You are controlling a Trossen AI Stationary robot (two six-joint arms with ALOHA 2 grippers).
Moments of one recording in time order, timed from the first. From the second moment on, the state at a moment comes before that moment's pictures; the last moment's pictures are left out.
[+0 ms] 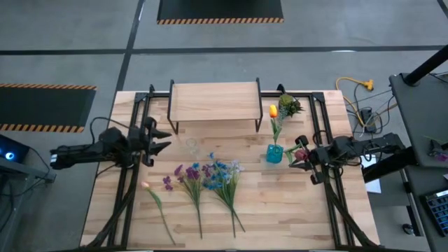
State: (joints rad) left arm 0.09 0.09 0.10 0.20 0.02 -0.06; right arm 0.20 0.01 0.01 0.09 -0.13 -0.04
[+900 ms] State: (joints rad) left arm 0.03 0.80 0.86 -0.50 -0.11 -0.55; right arm 0.20 0.02 0.01 0.09 -0.13 -0.05
